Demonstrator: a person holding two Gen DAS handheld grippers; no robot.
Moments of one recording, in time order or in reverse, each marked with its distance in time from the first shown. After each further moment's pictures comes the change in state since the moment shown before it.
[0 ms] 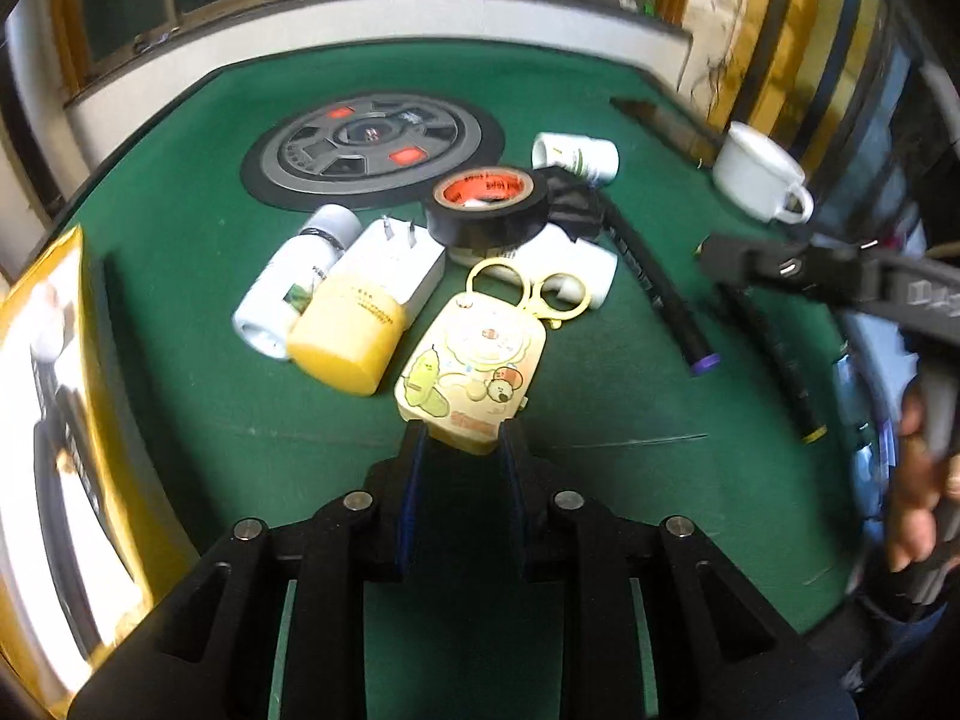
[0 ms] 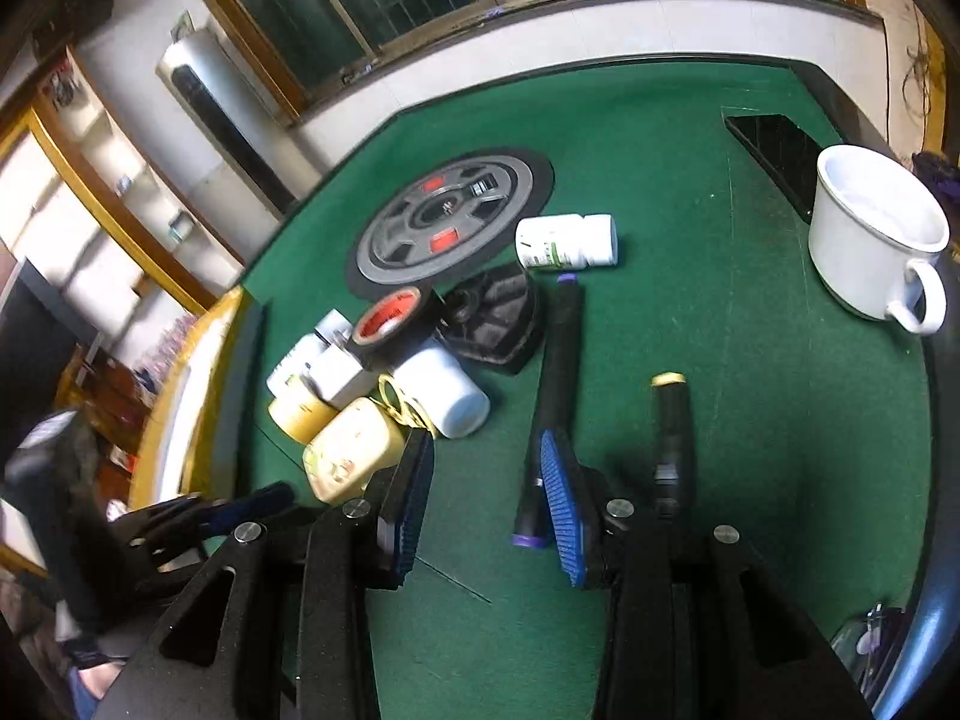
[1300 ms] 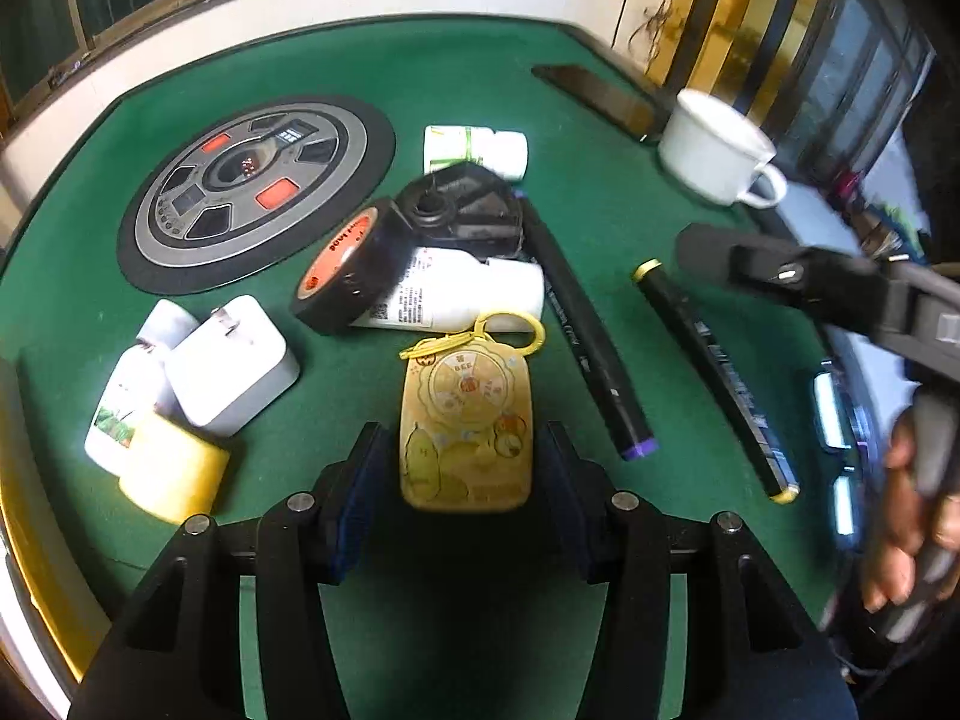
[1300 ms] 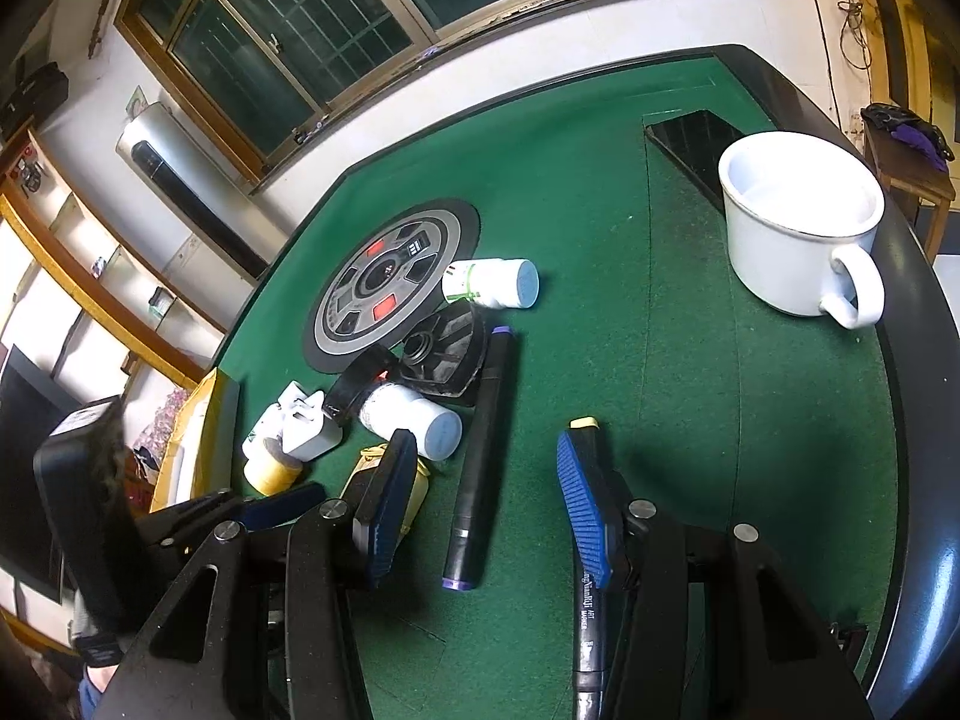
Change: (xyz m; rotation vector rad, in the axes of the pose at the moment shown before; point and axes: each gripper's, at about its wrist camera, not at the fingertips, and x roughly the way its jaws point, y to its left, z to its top) left arm 0.041 -0.041 0.048 0.131 0.077 -0.084; right arm -0.010 -0.031 0.012 0.135 -0.082 -0.049
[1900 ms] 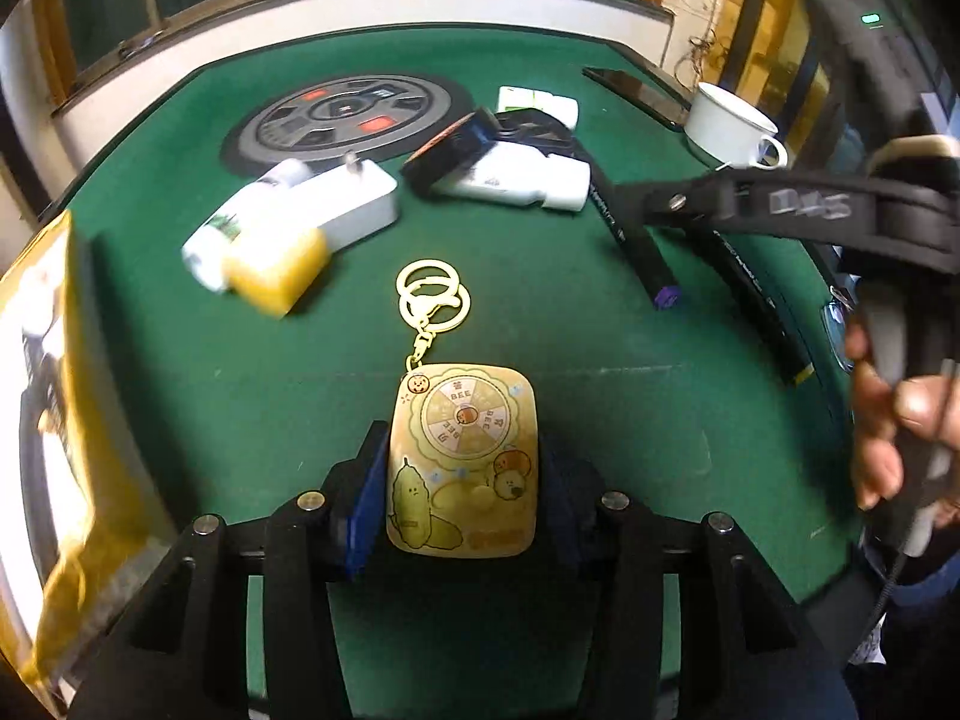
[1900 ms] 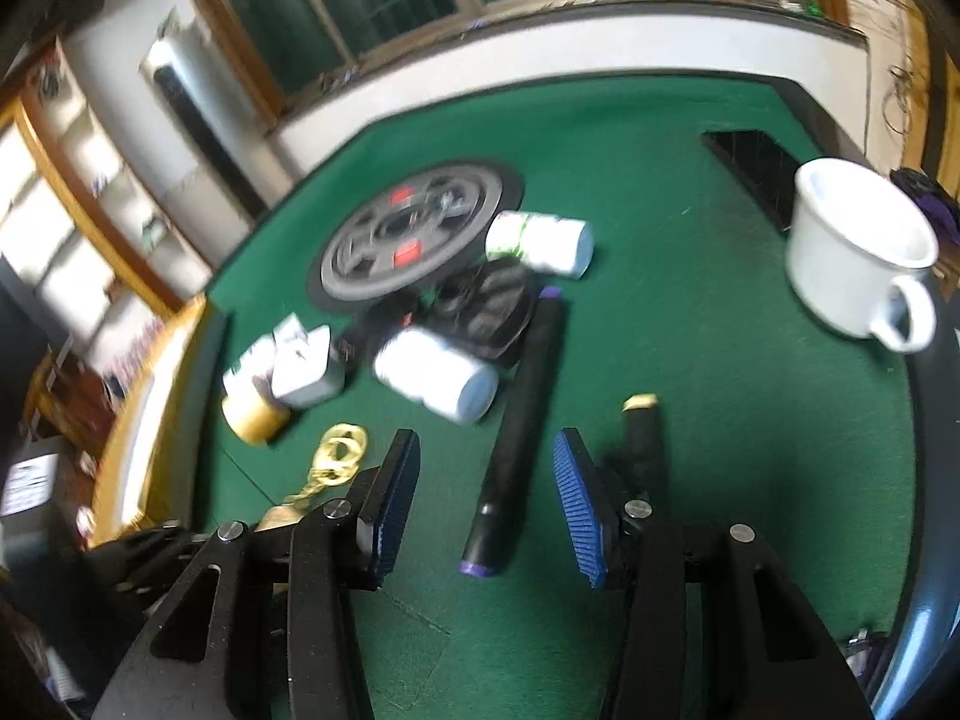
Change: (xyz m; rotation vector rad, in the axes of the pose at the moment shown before) left arm -0.036 0.015 -0.088 -0.109 -0.076 0.078; right arm 0.034 0.039 -0.024 -0.191 0.079 -0.084
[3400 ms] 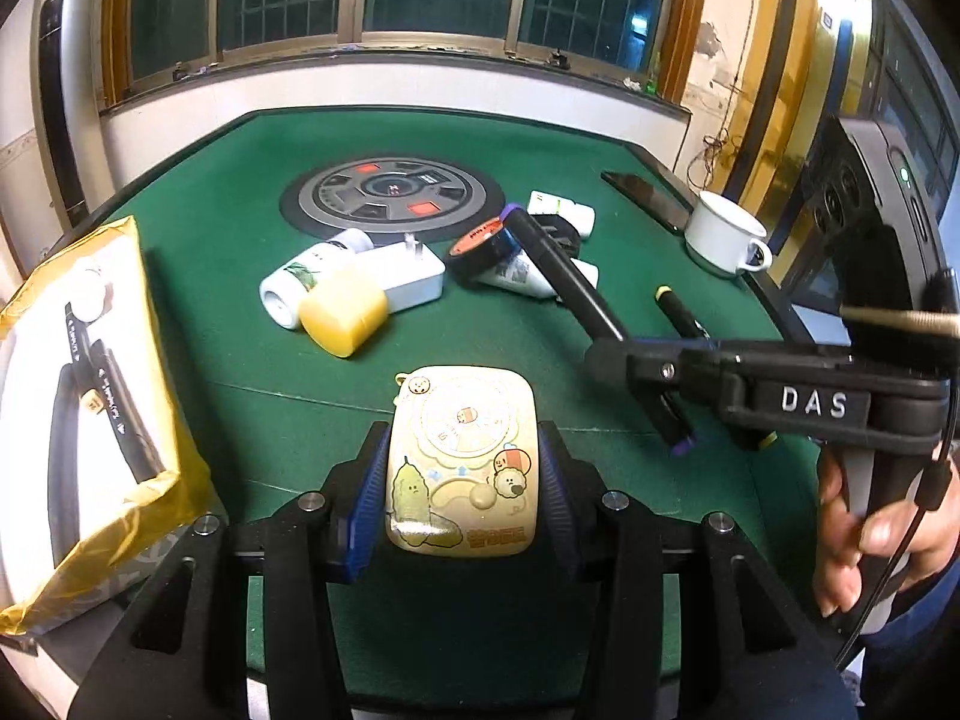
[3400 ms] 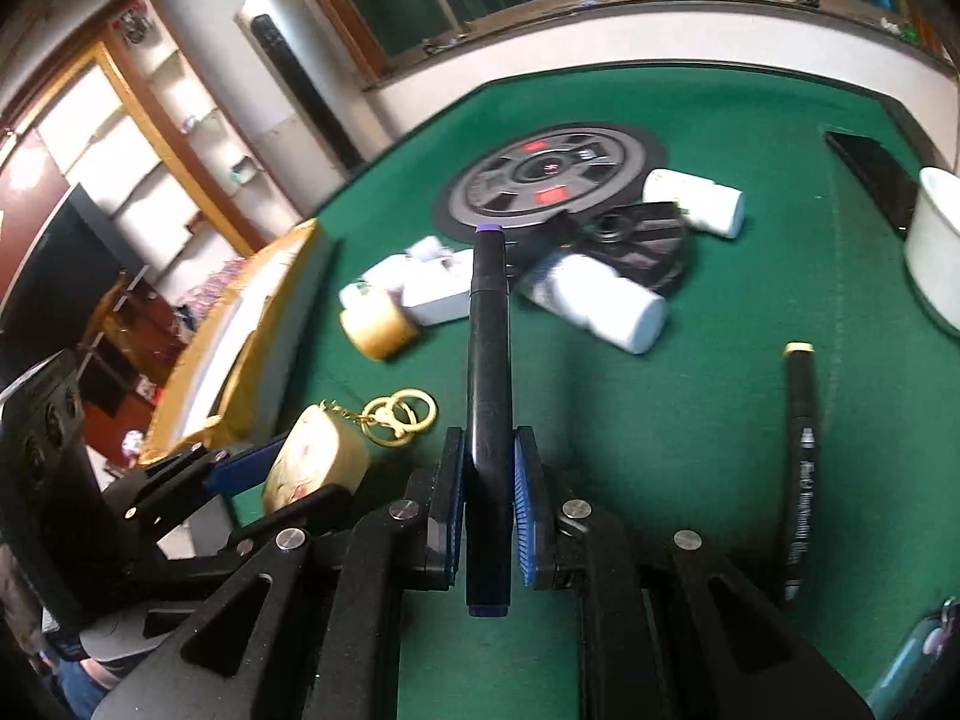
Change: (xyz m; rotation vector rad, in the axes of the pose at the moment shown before) left arm -0.042 0.015 -0.013 -0.117 -0.227 -0.008; right arm -0.010 0.038 -0.034 -0.122 0.019 0.244
